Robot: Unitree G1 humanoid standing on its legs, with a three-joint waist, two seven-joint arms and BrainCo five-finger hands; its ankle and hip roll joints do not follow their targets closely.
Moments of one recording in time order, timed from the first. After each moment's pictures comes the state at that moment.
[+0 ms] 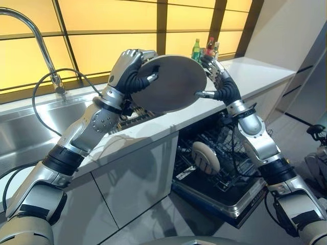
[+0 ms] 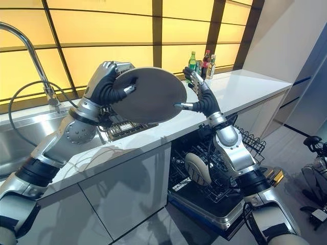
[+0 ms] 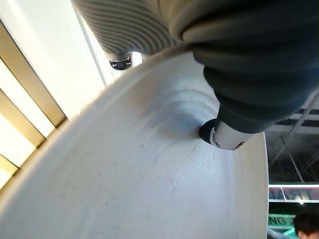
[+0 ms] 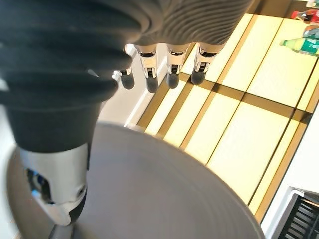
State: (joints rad) left arm -0.69 0.76 -0.45 0.05 0.27 -0.32 0.30; right arm -0.63 -0.52 0.30 0.20 0.39 -0.17 -0.01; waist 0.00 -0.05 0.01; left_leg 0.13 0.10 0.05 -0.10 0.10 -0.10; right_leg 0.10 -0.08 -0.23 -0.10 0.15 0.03
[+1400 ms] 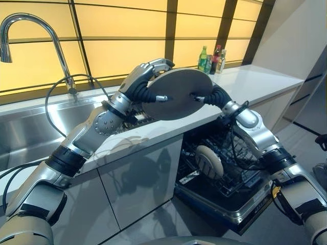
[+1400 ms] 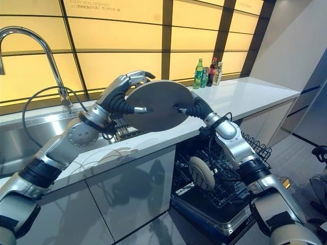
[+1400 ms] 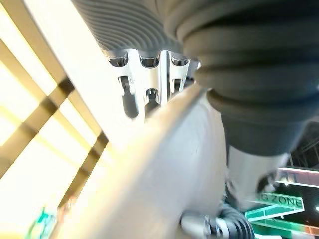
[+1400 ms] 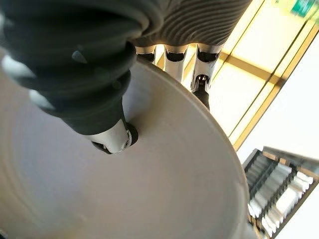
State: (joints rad) left arm -0.63 0.76 -0.47 0.06 0.12 -0.36 0.11; right arm -0.64 -0.62 0.34 0.34 0.39 -0.19 0.17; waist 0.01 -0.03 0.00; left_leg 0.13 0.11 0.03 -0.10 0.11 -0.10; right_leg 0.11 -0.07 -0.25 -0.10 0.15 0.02
